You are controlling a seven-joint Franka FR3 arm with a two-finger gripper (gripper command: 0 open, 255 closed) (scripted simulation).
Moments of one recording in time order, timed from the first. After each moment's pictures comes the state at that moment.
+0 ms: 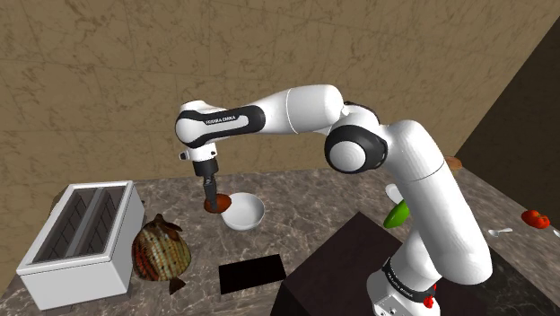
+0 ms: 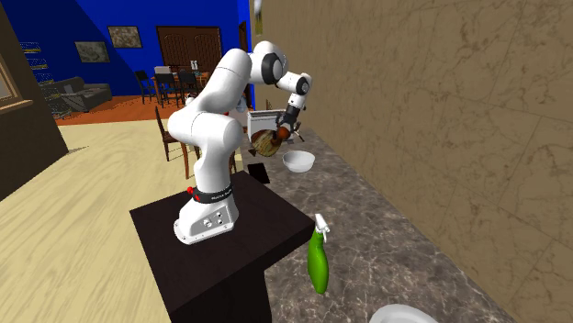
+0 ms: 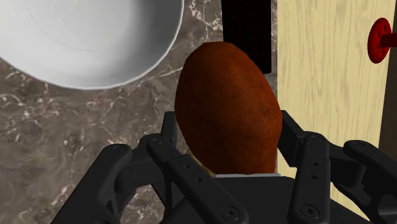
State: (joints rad) arm 0.42 0.84 -0.03 -1.22 0.24 1.59 -0.73
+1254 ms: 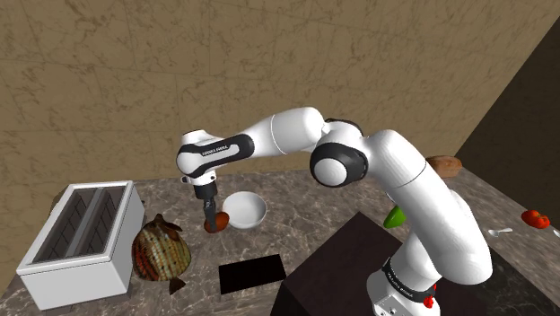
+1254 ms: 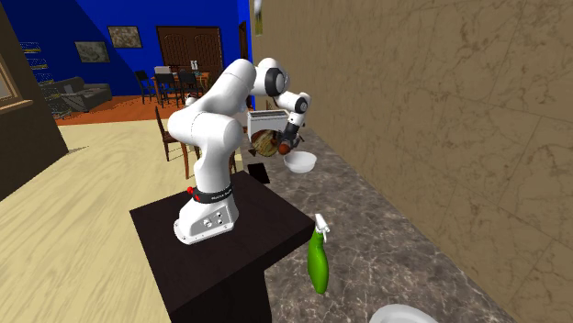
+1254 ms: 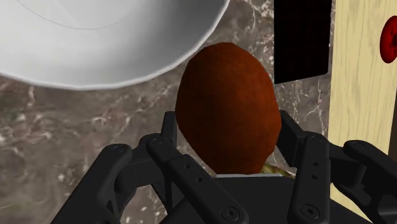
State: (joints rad) arm 0.43 1.00 -0.02 -1.20 0.25 1.74 -0.76
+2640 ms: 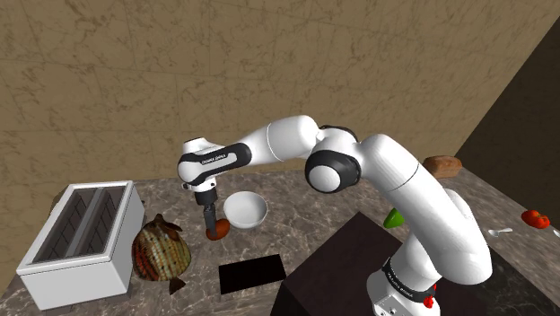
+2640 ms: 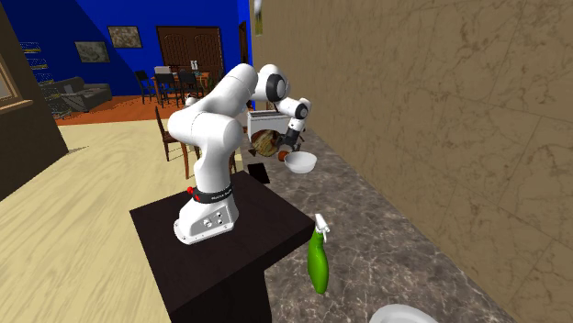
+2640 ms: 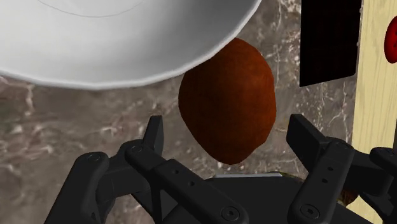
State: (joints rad) arm 0.42 1.07 -0.02 -1.16 0.25 1.77 -0.77
